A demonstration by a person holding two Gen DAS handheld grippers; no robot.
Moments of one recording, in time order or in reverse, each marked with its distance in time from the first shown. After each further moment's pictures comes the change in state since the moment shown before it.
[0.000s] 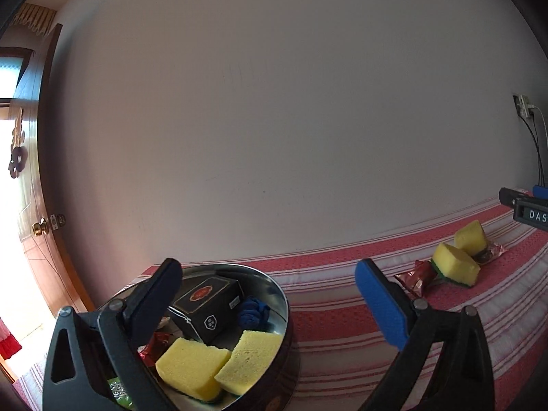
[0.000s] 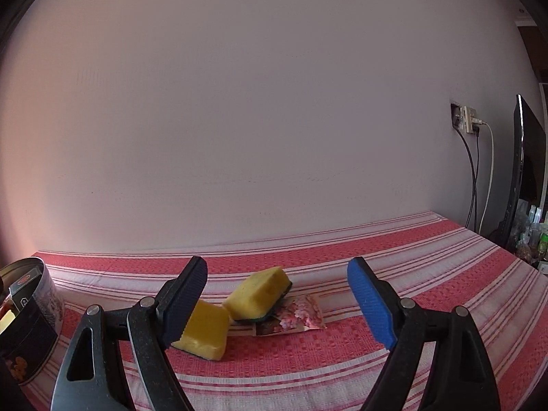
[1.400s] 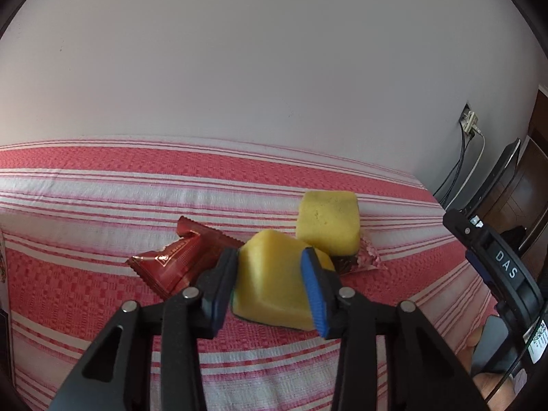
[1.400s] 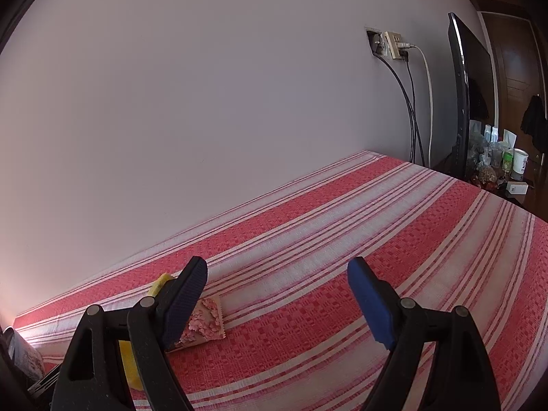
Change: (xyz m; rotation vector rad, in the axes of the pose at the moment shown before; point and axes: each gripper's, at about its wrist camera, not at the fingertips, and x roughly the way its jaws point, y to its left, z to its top) left arm 0.110 -0.147 0.007 -0.289 0.532 -0.621; right arm 0.042 -0.093 0.005 0.271 0.176 -0.205
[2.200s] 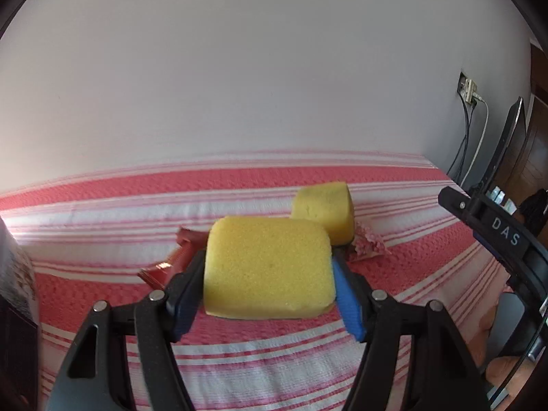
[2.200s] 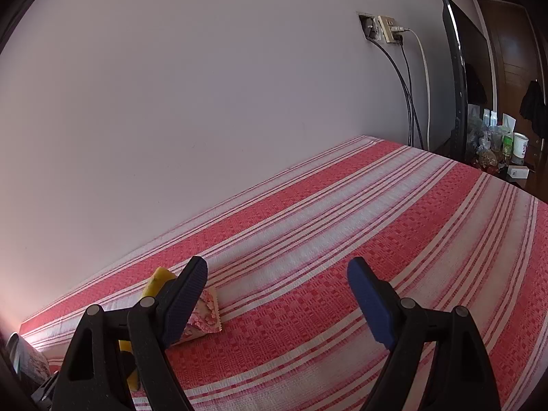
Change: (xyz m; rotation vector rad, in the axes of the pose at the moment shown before) left arm -0.031 -0.025 -0.008 0.175 -0.090 0.158; right arm 0.006 -0.009 -0.005 0.042 0.039 0.009
